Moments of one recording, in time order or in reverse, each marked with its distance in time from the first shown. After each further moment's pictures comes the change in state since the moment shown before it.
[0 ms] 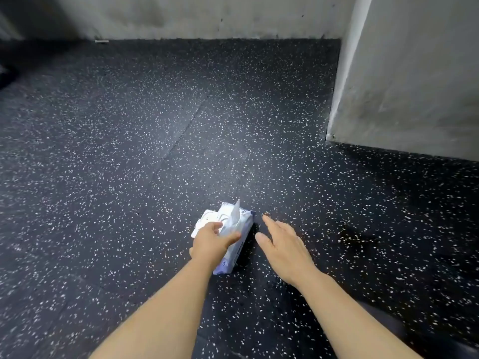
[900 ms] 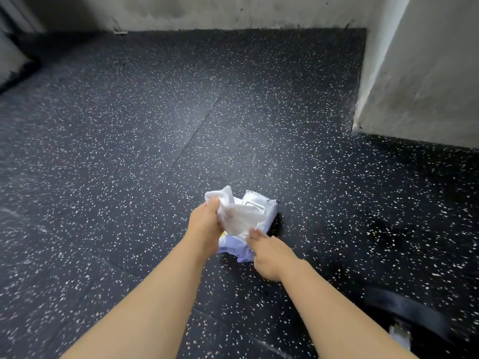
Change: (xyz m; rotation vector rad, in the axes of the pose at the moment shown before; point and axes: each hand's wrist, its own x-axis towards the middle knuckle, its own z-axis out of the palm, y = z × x) left_hand -0.005 0.002 -0.059 -0.739 -0.047 -0.118; right_hand 0.034 -0.024 0.082 -0.499 -0.362 -0.218
